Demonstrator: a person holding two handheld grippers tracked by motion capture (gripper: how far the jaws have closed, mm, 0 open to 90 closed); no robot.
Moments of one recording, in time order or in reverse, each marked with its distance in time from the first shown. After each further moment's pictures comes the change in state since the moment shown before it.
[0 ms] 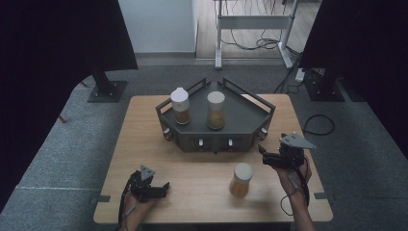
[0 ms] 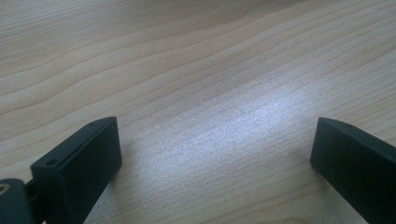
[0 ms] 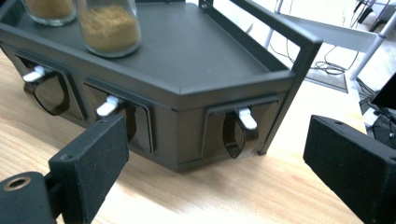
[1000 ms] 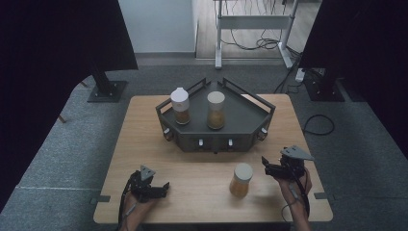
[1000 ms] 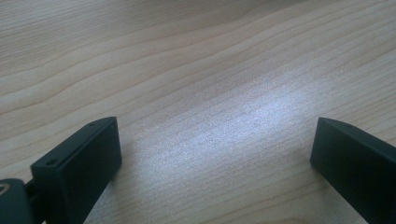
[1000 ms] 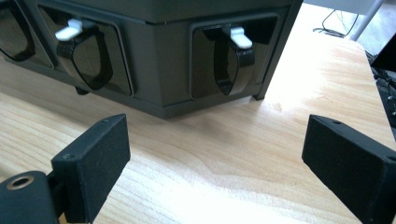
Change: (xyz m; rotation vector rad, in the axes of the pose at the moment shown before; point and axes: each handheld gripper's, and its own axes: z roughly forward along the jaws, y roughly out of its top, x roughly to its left) left arm 0.000 0.000 0.000 0.002 0.000 0.002; right arm -0.002 -0.039 0.010 0.091 -0.027 0.042
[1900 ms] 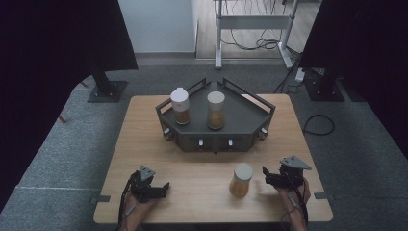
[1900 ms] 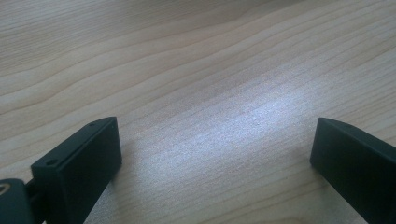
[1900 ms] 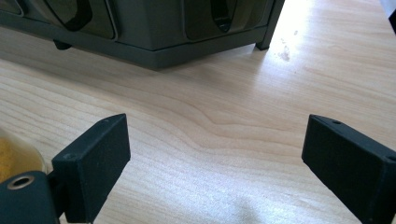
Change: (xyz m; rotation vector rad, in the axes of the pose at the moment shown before) left arm 0.000 0.000 0.000 0.000 -0.003 0.003; right arm 0.001 -0.034 0.011 0.064 -0.009 0.033
